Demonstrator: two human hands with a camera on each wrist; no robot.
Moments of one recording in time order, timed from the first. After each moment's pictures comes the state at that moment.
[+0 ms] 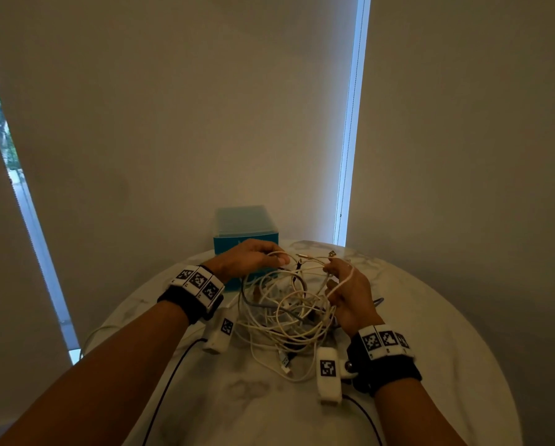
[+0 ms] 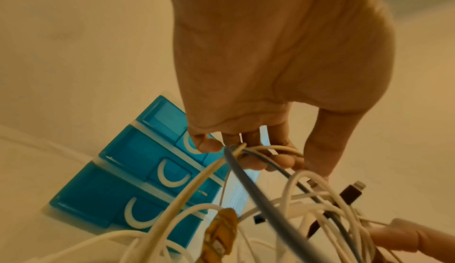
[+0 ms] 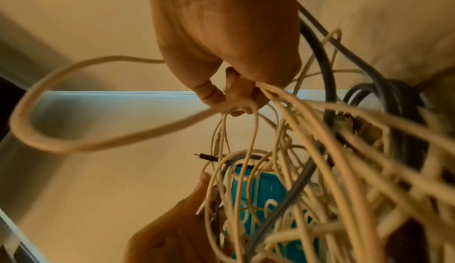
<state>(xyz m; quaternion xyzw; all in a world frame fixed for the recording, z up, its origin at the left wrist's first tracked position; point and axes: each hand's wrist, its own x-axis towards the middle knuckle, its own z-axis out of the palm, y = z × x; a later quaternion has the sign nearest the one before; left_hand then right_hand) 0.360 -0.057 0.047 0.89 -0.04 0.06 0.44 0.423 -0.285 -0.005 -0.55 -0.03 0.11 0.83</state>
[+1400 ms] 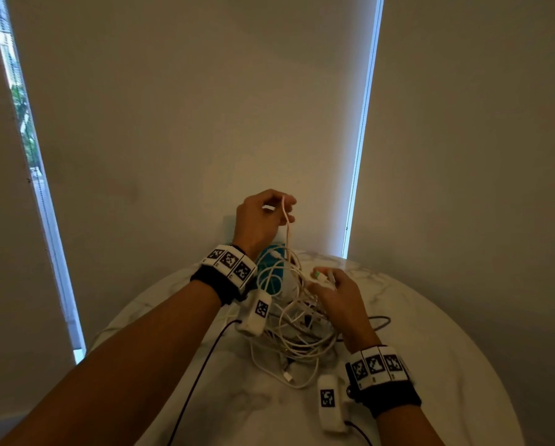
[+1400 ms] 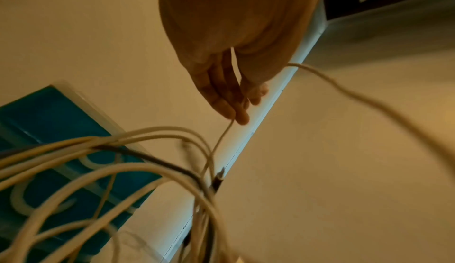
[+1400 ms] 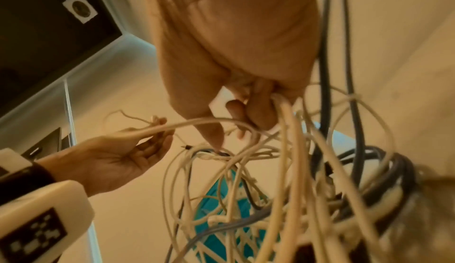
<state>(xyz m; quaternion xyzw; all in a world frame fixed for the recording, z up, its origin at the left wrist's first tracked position) 0.363 -0.094 0.113 0.73 -0.01 0.44 0.52 0.413 -0.274 -0.007 -0.72 -0.21 -0.02 0.66</state>
